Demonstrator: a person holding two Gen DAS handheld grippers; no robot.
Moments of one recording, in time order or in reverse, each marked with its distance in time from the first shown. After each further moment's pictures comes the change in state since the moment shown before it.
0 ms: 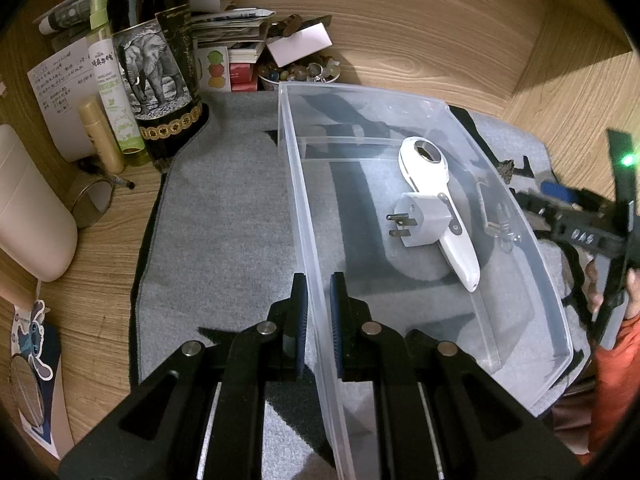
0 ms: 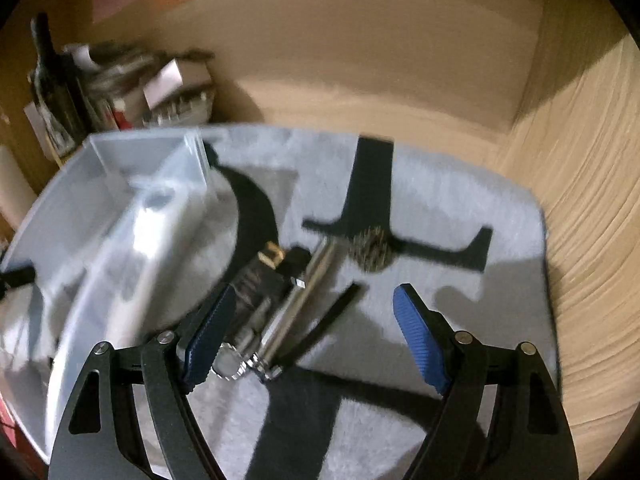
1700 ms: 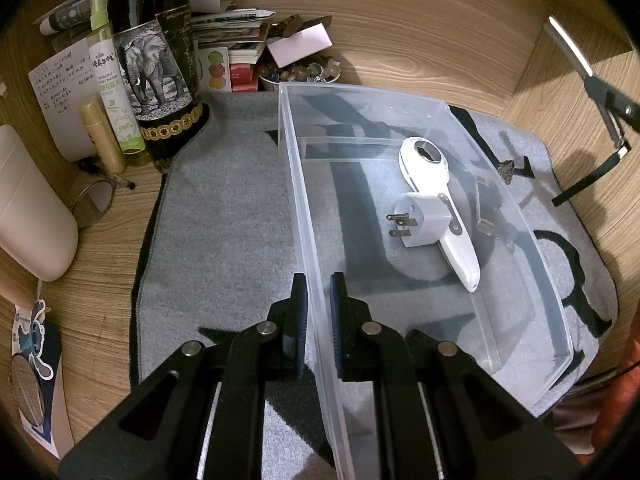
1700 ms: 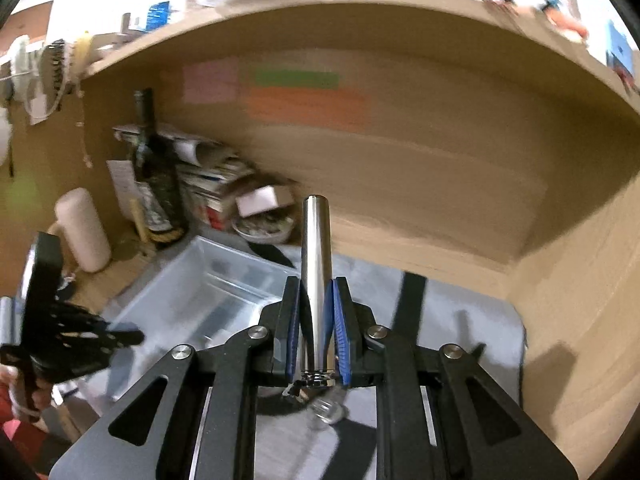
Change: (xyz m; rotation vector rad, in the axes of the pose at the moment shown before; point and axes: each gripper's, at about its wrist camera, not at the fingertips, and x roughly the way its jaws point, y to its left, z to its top) left arm 0.000 0.000 0.000 0.000 0.000 0.000; right arm -0.127 0.069 0.042 -0.163 -0.373 0.097
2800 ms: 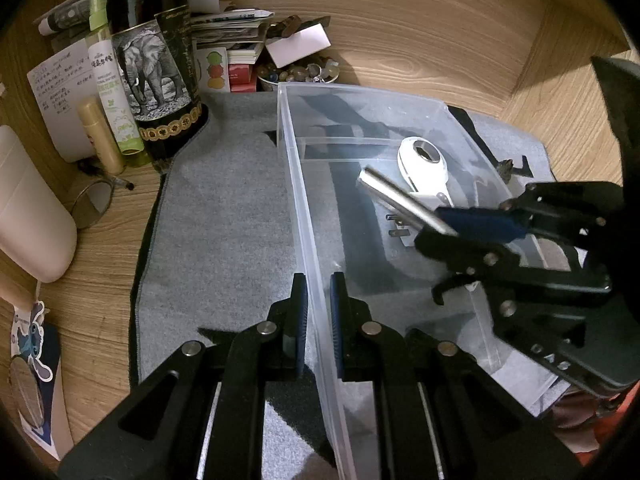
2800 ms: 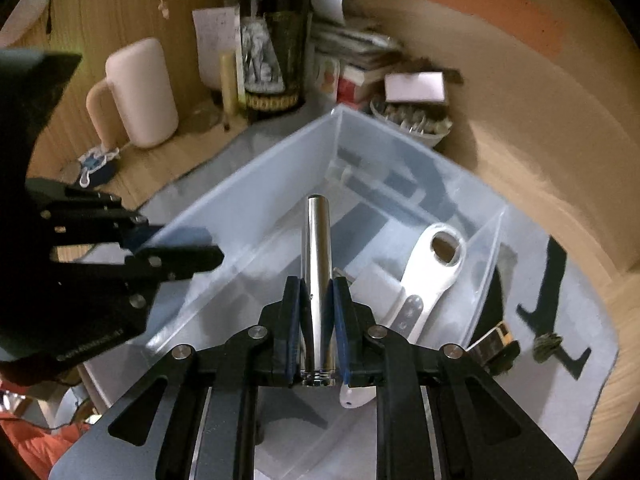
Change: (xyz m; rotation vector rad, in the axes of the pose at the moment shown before) left arm 0.001 0.000 0.002 0.005 0.001 -0.001; right arm 0.098 0.098 -0.052 -0.214 0.375 0.245
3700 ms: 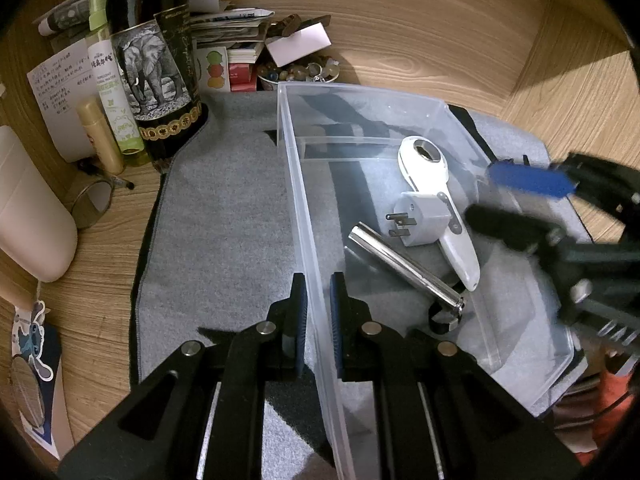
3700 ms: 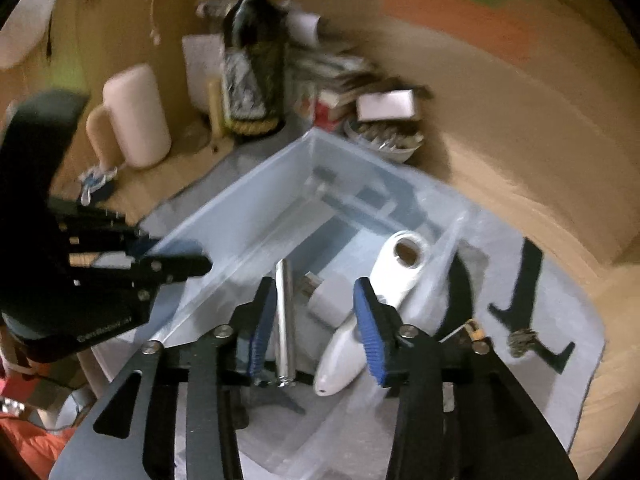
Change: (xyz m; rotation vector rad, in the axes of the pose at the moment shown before) left arm 0.000 0.000 -0.001 0.001 0.000 0.002; right arm -0.041 -0.024 0.001 0.054 -0.108 -0.053
